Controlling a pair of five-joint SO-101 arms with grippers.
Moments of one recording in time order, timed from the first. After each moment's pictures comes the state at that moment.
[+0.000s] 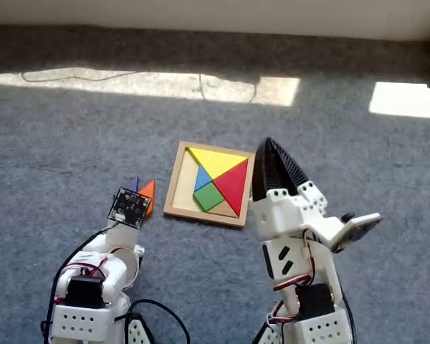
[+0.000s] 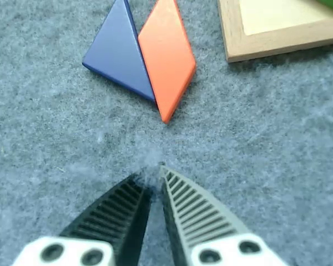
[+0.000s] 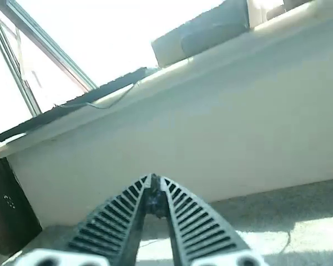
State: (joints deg) left arm -0.9 -102.4 96.0 75.5 -9.0; right arm -20.1 -103.4 96.0 -1.4 -21.2
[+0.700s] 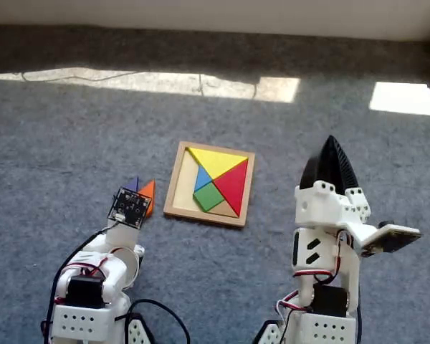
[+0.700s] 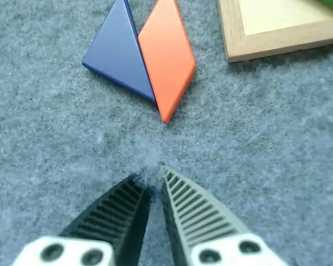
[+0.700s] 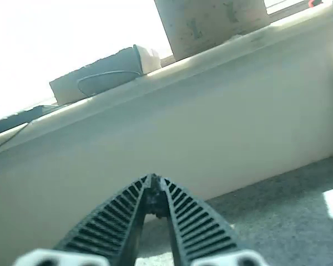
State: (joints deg) left arm -0.9 -102.4 96.0 75.5 -9.0; right arm 0.5 -104.0 96.0 3.5 -21.2
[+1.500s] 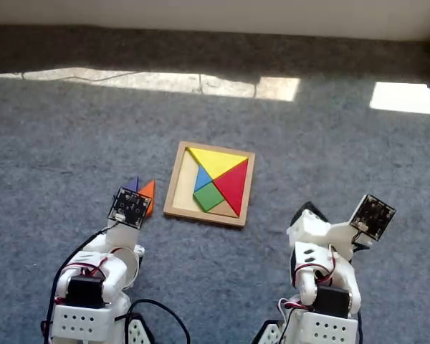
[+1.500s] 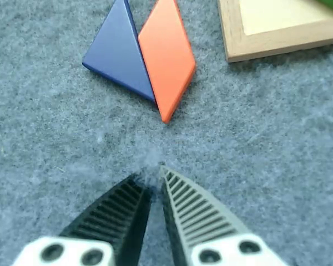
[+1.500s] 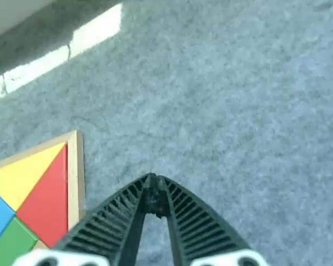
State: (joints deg) left arm -0.9 -102.4 96.0 75.5 -9.0; right arm 3.4 -104.0 96.0 52.1 -21.2
